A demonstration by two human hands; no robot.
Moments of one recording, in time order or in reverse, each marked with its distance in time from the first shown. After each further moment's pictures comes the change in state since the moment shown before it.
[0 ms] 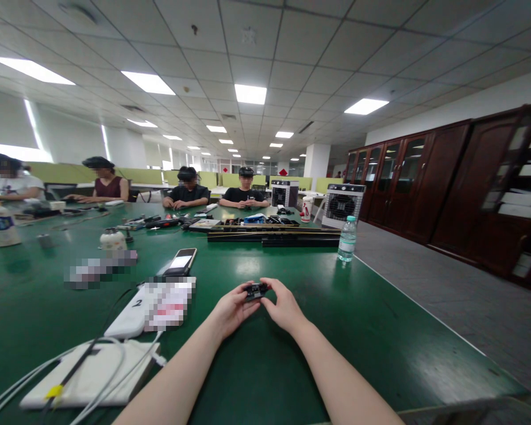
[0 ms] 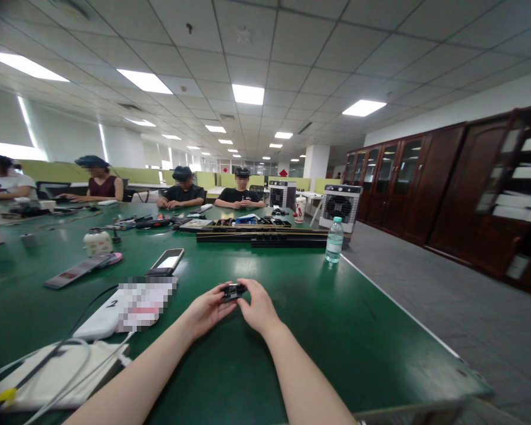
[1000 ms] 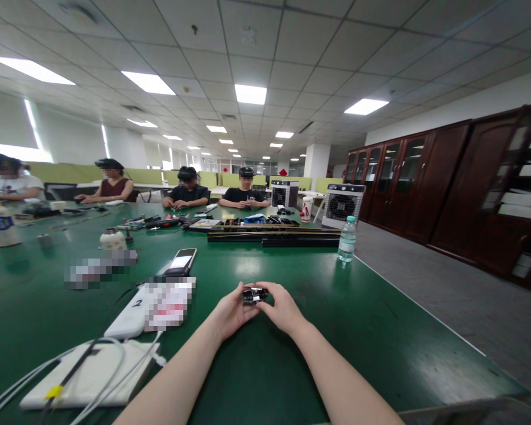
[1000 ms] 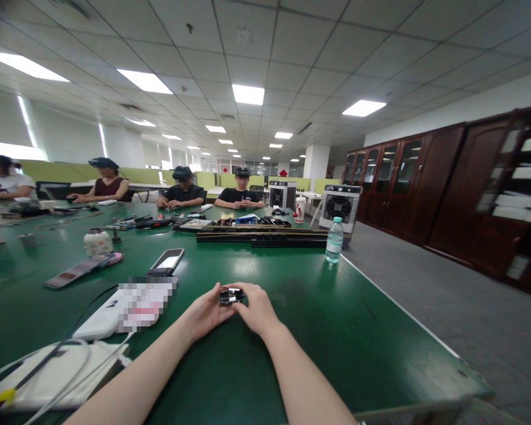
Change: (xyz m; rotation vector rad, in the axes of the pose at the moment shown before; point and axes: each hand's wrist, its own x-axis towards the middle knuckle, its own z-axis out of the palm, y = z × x) left_hand -0.005 0.002 0.004 -0.041 -0.036 -0.102; right_hand 0.001 -0.007 -0.002 -0.071 -0.105 -0.025
